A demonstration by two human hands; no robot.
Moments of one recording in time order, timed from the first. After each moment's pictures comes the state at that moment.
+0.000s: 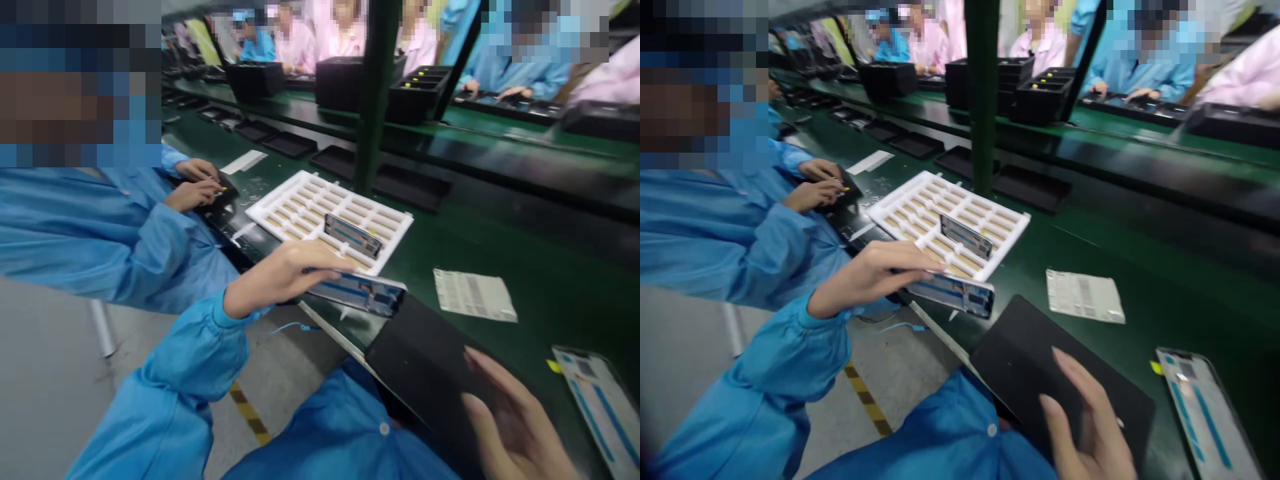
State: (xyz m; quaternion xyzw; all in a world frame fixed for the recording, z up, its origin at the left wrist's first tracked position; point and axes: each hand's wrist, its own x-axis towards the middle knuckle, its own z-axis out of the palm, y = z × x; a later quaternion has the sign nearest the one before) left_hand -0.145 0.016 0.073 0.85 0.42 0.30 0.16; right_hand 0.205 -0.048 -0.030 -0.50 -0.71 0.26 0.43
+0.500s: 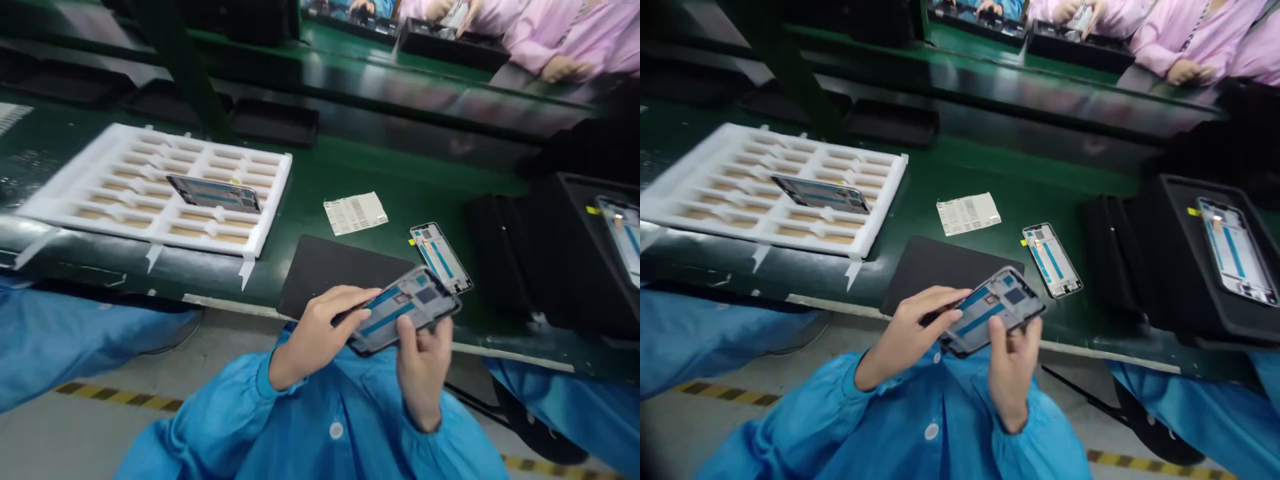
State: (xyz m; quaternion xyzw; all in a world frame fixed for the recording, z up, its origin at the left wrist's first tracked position) left_hand 0.051 -0.034 -0.038 0.74 0.37 0.38 0.42; right_hand 0.211 -0.107 -0.058 -0.66 -0.39 0.28 0.57
